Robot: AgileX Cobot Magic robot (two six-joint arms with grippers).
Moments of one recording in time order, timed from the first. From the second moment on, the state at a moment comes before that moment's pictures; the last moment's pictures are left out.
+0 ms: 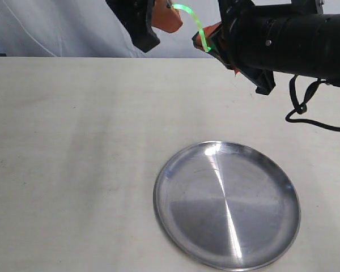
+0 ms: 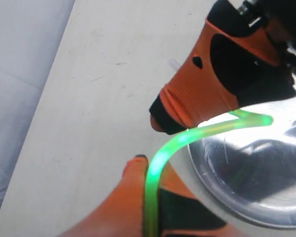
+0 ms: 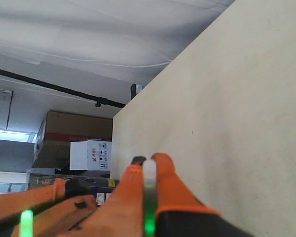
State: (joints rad) left arm -0.50 1.66 -1.70 -0.33 0.99 0.90; right arm 0.55 1.34 -0.87 1.75 0.17 -0.65
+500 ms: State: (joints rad) left arm -0.50 1.76 -1.70 -0.34 0.98 0.90; right arm 0.55 1.30 -0.87 1.75 0.22 -0.67
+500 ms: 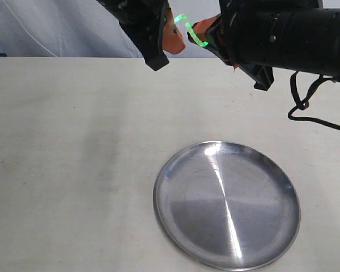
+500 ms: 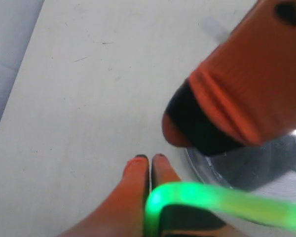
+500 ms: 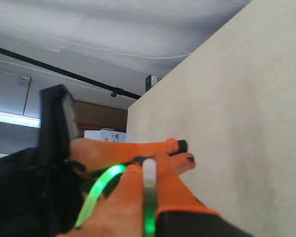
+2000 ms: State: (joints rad) left arm -0.41 1.77 -1.69 -0.67 1.07 1.09; right arm 0.55 1.29 -0.88 1.65 0.40 -0.77
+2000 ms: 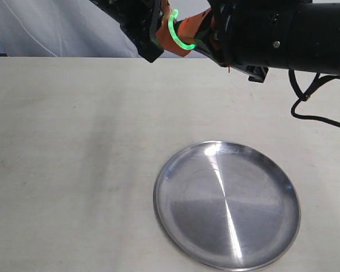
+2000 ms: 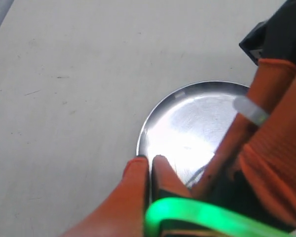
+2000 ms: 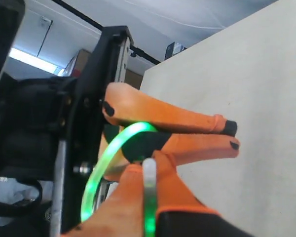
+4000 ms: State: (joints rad) left arm -0.42 1.77 -1.69 -0.51 1.29 0.93; right arm 0.55 1.32 -0.88 1.23 0.59 -0.77
